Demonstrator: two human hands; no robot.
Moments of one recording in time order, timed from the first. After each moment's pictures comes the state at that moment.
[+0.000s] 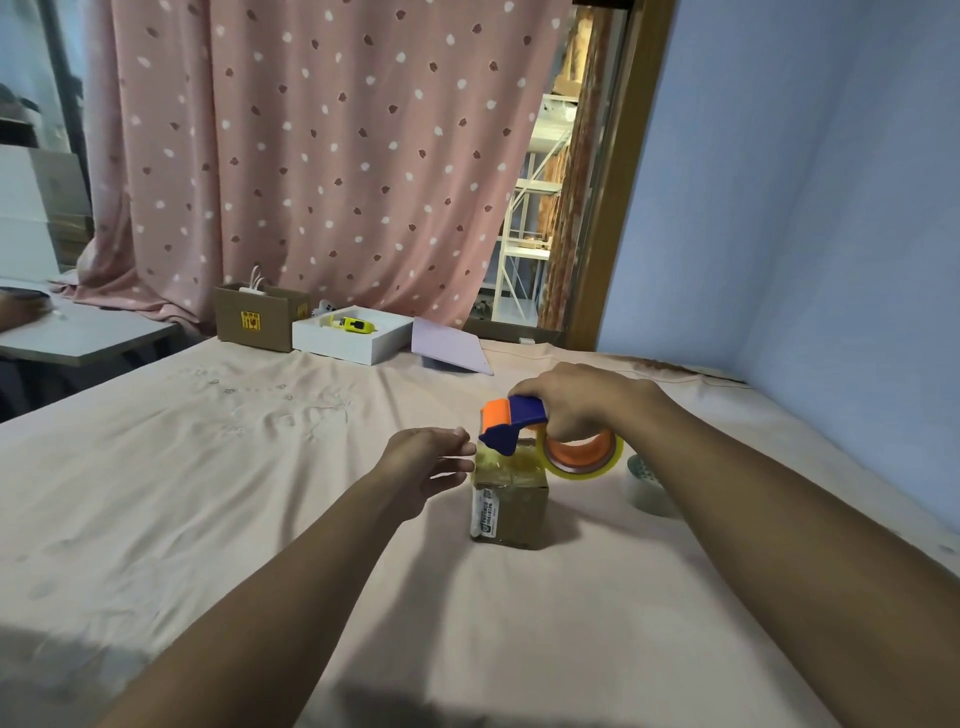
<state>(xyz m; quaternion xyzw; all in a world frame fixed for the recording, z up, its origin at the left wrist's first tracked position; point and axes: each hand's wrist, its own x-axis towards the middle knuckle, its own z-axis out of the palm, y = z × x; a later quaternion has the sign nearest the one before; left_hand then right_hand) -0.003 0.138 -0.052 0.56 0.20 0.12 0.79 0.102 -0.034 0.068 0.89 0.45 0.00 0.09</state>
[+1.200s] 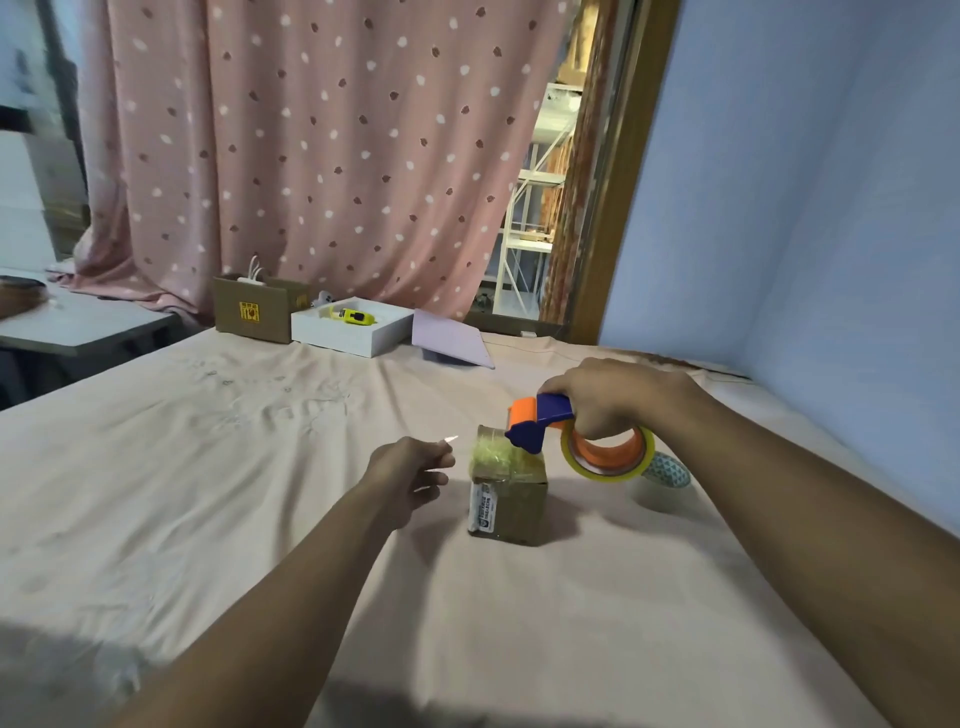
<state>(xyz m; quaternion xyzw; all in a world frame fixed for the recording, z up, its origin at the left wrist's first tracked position) -0.003 0.153 -0.079 0.53 0.27 0.11 0.80 0.109 -0.054 0.074 0.90 0.42 -0.01 0.13</state>
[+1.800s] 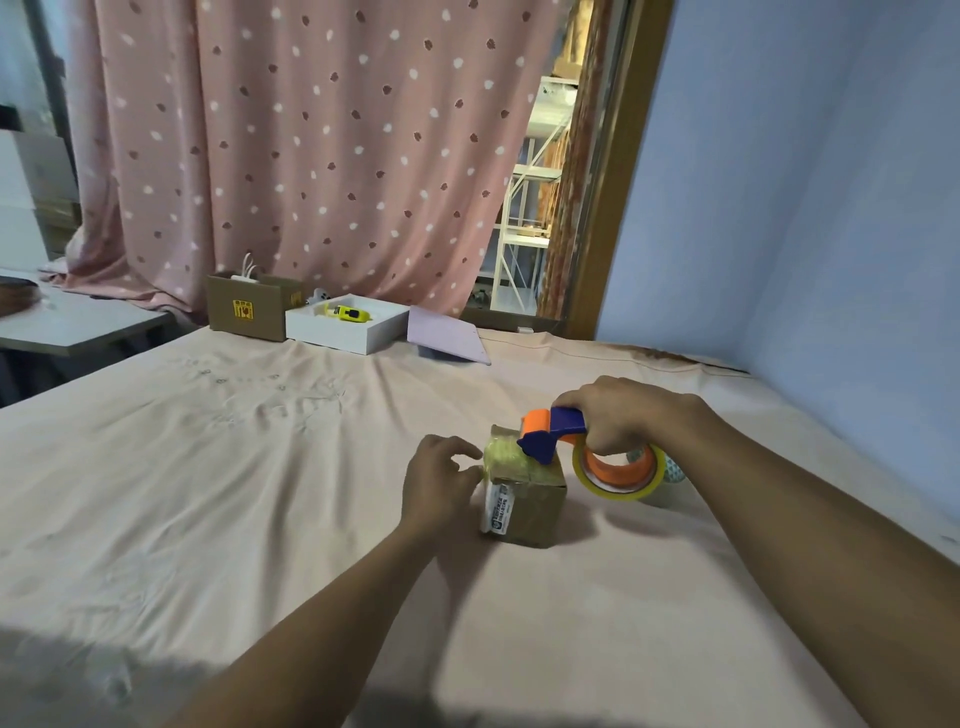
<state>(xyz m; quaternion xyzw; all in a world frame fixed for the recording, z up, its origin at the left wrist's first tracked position) 0.010 0.102 -0.101 0.82 0.20 0.28 0.47 0.119 -0.077 0.051 0.92 0.39 -0.03 0.09</state>
